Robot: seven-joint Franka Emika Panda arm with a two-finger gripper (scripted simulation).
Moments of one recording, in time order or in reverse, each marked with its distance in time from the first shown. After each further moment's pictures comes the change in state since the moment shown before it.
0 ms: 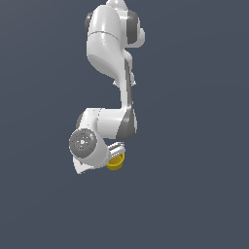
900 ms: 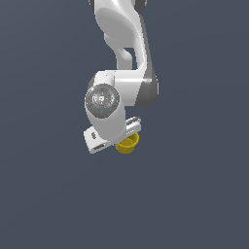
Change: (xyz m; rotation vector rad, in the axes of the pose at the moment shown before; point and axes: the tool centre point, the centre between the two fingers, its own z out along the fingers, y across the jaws) arm -0.027 -0.082 -0.089 0.000 -0.002 -0.001
